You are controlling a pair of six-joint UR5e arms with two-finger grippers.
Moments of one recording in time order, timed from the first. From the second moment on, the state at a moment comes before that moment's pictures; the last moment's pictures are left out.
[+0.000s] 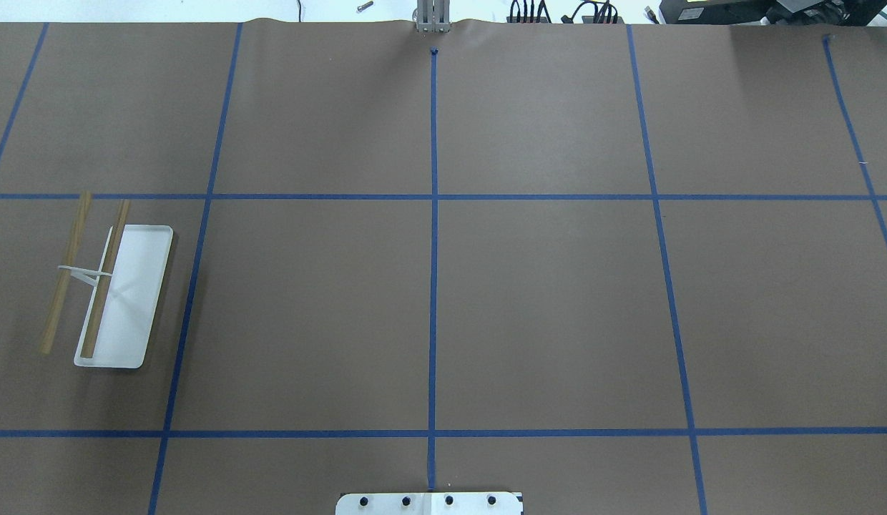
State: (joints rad) left arm -1.59 -1.54 -1.63 -1.87 -2.38 -0.25; right arm 1.27 -2.10 1.53 -1.12 2.37 -0.16
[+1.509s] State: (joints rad) left arm -1.59 -1.54 -1.64 -1.87 -2.38 -0.25; right arm 1.28 -2.08 1.60 -1.17 2.49 -0.21
